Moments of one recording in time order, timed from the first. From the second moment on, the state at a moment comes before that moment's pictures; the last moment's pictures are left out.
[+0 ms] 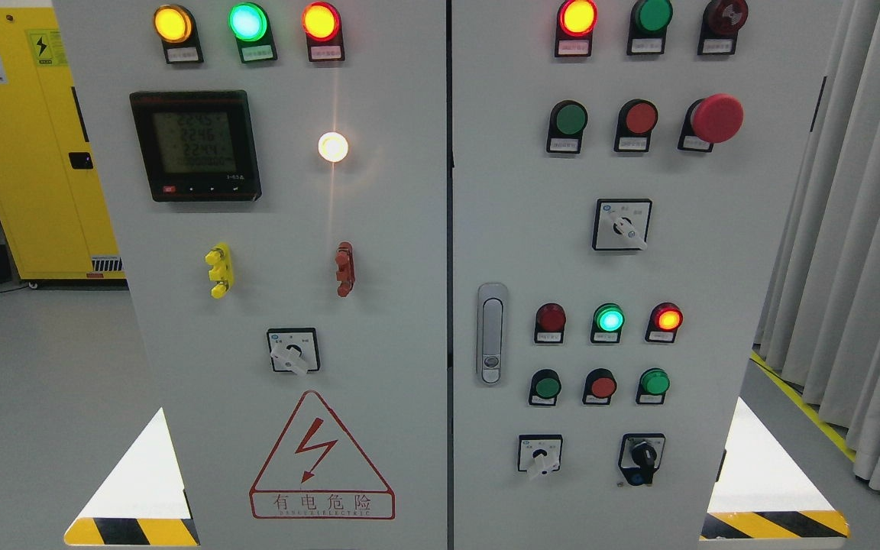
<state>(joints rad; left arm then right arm) 0.00 -0.08 -0.15 0.00 0.09 -0.11 -0.01 0.05 0.00 -0.02 -1.89 0.67 -0.35 0.42</state>
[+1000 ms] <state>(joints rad) 0.00 -0.10 -0.15 0.00 0.09 -0.11 -0.01 -0.20 0.00 -0.02 -1.93 0.97 -0.37 0.37</state>
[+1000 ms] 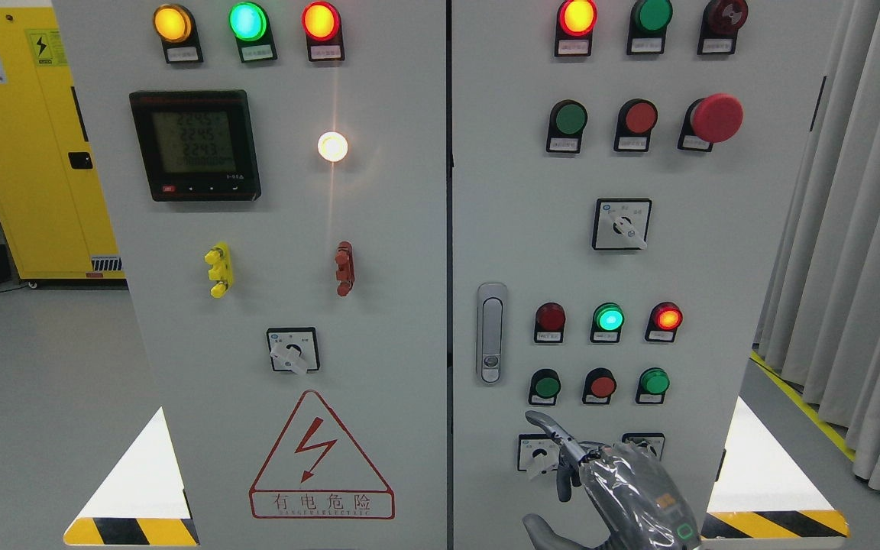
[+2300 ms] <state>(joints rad) 0.00 -0.11 -0.15 0.00 0.09 -0.11 -0.01 -0.30 0.00 -0.06 -1.79 1.00 -0.33 0.36</state>
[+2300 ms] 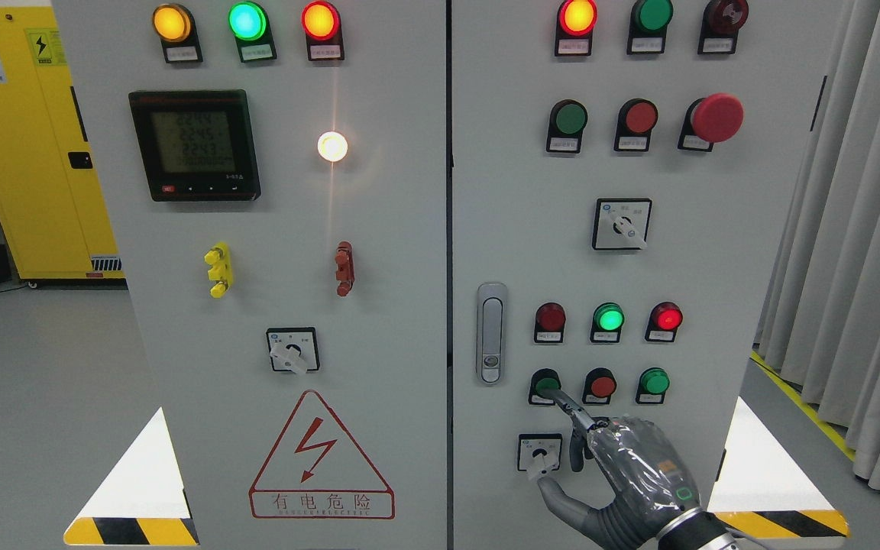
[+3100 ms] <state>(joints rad) 0.00 -0.11 -0.15 0.00 0.09 -0.11 -0.01 -0.30 0.00 -0.07 -1.77 0.98 -0.33 0.37</state>
